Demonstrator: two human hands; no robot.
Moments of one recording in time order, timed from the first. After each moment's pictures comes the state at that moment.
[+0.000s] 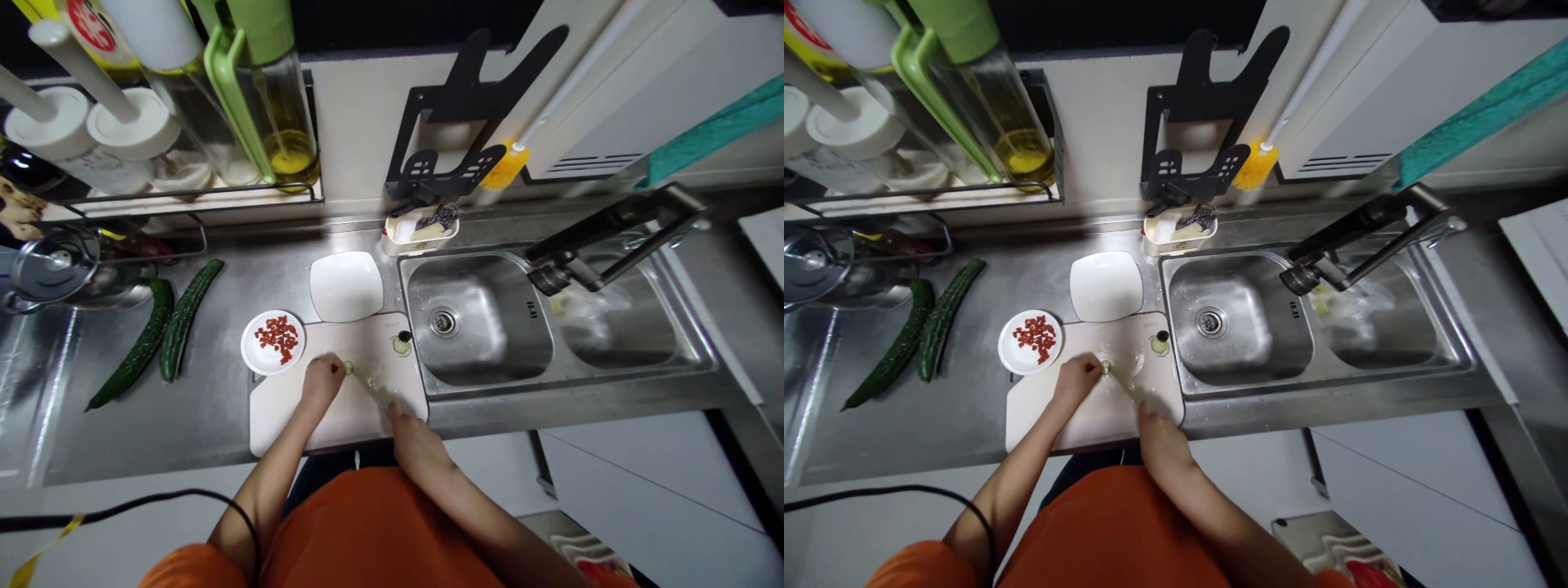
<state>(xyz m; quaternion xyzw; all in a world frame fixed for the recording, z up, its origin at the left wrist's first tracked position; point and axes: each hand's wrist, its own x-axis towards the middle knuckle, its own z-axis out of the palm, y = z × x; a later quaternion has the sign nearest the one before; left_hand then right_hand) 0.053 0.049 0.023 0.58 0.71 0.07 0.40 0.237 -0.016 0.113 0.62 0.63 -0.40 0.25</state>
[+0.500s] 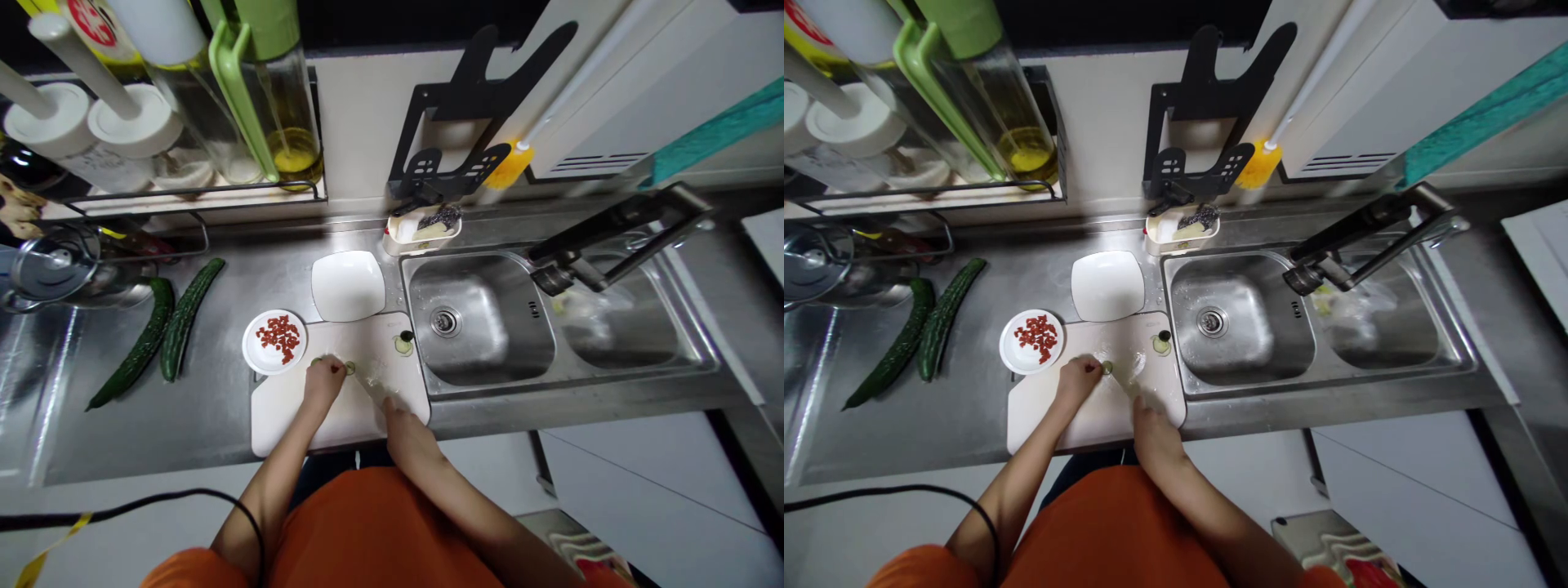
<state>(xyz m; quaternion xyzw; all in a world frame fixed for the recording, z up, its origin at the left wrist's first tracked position) 0.053 0.047 0.018 0.55 0.74 0.07 0.39 0.225 -0.016 0.097 0.63 0.62 -0.40 0.22</state>
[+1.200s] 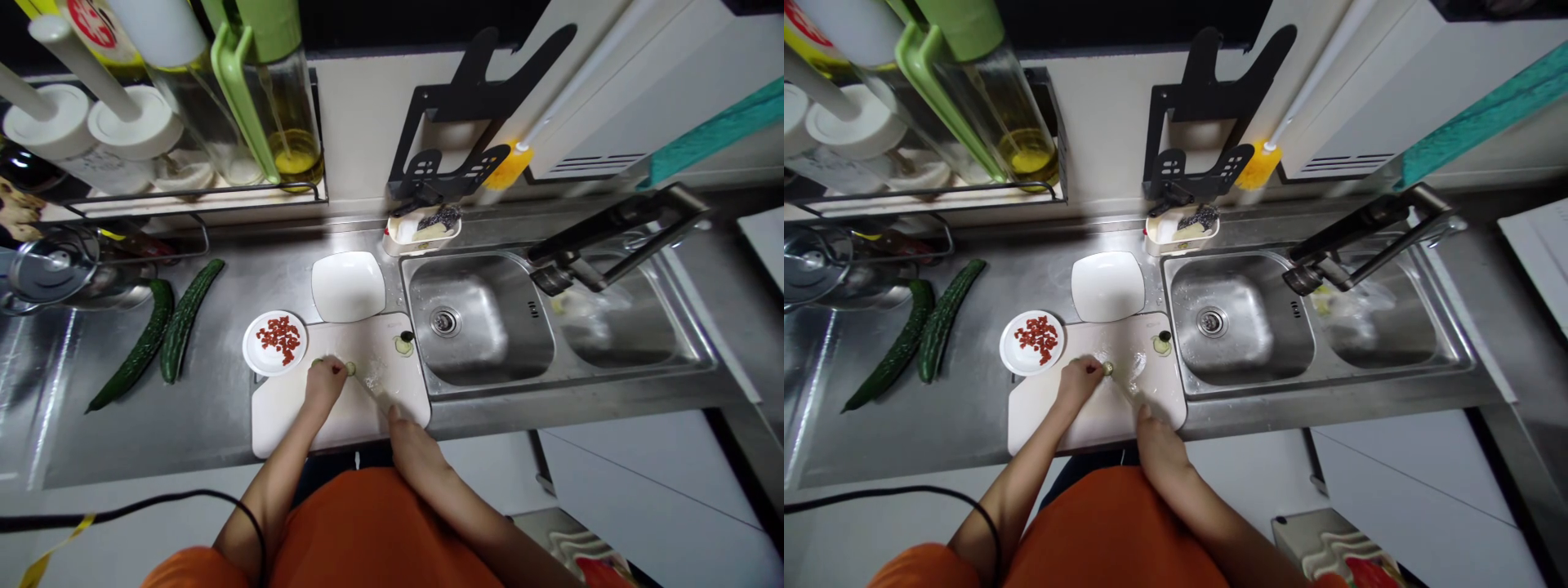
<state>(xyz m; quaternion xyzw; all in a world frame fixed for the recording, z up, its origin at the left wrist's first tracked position) 0.055 0.048 0.023 0.54 0.73 0.07 0.40 0.223 -0.014 0.114 0.63 0.58 -0.43 0.28</state>
